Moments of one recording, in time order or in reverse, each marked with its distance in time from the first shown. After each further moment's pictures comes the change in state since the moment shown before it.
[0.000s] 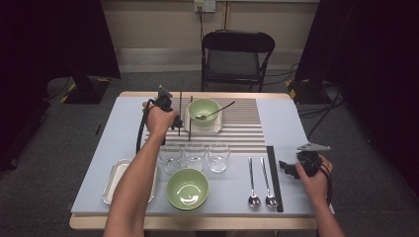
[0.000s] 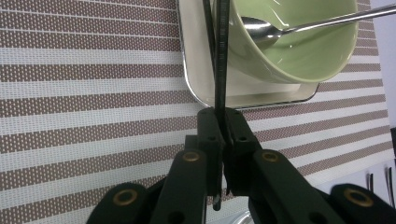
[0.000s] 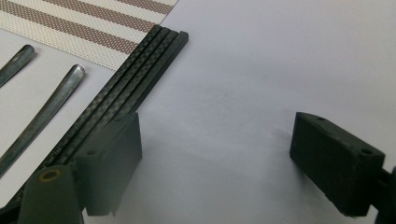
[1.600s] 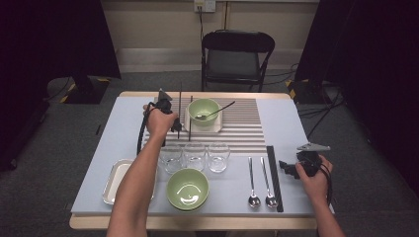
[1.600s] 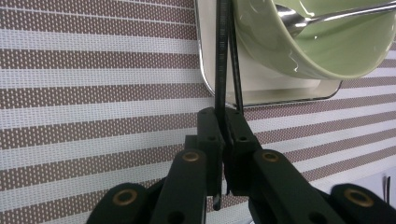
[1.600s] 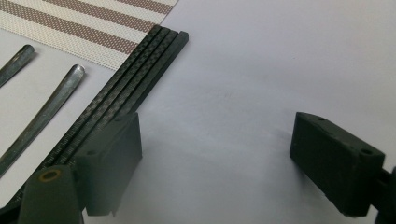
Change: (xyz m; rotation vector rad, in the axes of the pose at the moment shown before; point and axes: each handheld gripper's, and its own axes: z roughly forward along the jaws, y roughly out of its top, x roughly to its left) left arm 0.009 -0.001 0.014 0.035 0.005 -0.035; right arm 0.000 0.000 0.000 0.000 0.000 0.000
